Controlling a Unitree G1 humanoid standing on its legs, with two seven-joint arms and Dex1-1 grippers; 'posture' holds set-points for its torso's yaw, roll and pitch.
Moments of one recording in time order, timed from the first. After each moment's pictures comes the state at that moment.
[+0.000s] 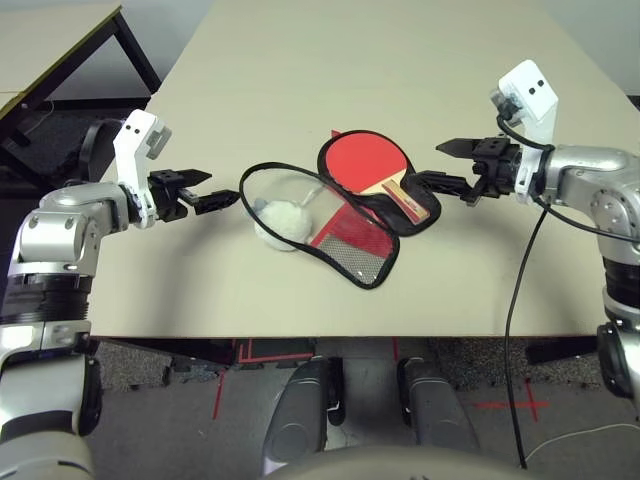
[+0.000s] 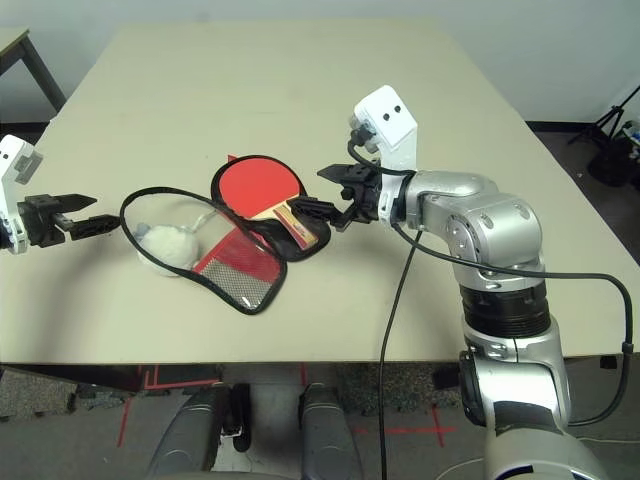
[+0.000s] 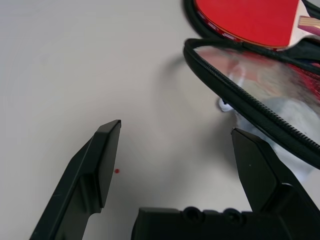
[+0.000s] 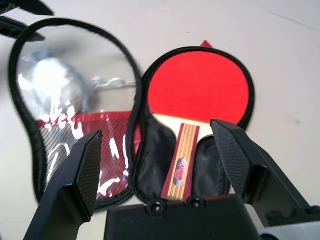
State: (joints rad) left arm -0.56 0.89 0.09 0.25 -0.35 0.70 -0.96; right arm -0.72 -0.68 0.03 -0.26 0.47 1.04 0.85
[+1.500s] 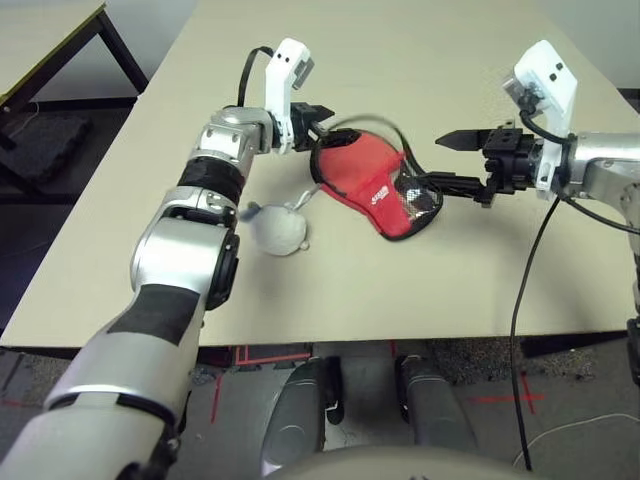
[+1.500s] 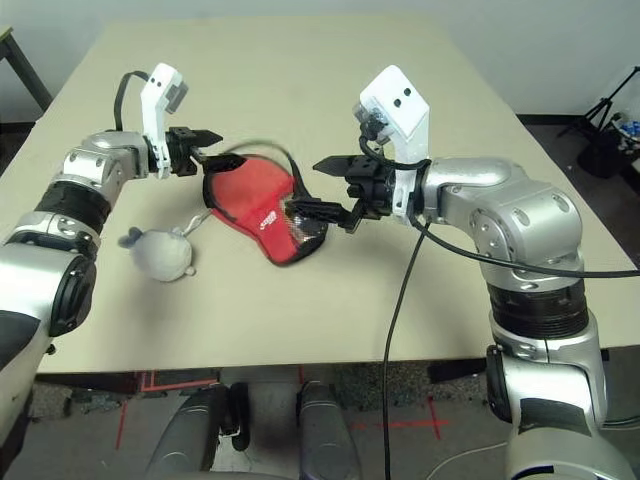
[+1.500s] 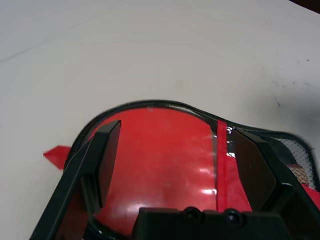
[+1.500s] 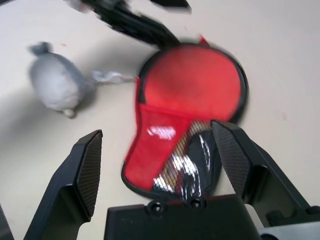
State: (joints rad) left arm -1.30 0.36 -0.07 1.16 -0.14 0.20 -0.95; right arm -0.79 -0.72 0.02 -0.24 0.55 1.17 0.76
